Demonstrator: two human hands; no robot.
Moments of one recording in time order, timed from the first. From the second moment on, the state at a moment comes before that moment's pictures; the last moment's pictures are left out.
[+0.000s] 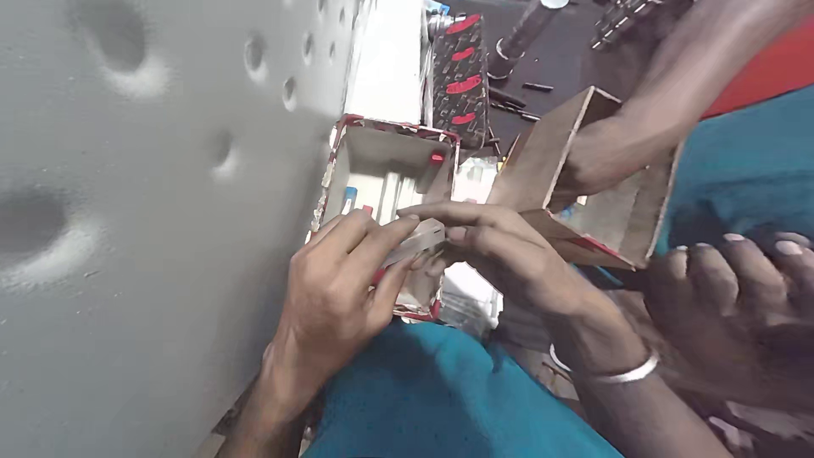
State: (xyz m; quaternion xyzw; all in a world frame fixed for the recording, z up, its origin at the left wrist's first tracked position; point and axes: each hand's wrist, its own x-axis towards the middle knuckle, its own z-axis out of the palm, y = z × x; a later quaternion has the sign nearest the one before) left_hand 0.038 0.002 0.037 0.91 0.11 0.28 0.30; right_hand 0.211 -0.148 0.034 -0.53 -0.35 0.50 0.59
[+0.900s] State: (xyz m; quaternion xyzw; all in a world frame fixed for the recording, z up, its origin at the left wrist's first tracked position) left_hand 0.053 -0.019 0.023 0.58 0.06 0.31 0.75; right_hand 0.186 -0.174 0.066 -0.66 -0.47 0.03 0.59
